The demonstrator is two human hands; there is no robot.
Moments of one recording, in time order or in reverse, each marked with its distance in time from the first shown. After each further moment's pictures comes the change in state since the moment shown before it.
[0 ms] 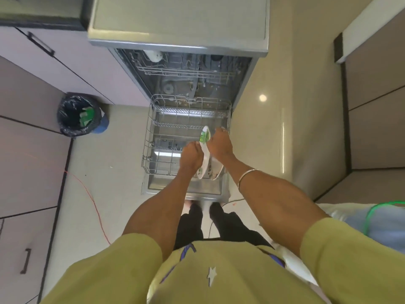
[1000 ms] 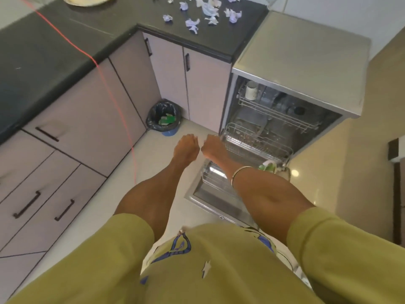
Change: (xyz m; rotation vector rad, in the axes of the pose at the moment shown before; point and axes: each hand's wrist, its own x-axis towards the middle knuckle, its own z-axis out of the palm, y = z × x) left_hand -0.113 -0.237 -0.256 0.050 0.367 -0.047; right_hand -0.194 -0.231 0.203 -0.380 -0.130 -0.531
